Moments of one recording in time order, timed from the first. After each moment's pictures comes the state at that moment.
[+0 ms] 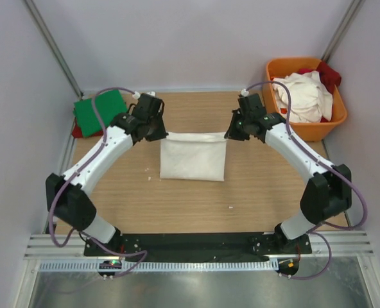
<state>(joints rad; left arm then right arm) -0.53 1.46 1.38 -0.77 -0.18 -0.63 0.40 1.50 1.30 -0.64 -0.04 0.55</state>
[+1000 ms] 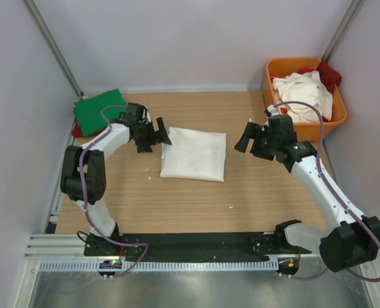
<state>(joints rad) -0.23 1.77 1.30 -0.51 0.31 -0.50 0.26 1.19 1.05 -0.60 -0.14 0.50</state>
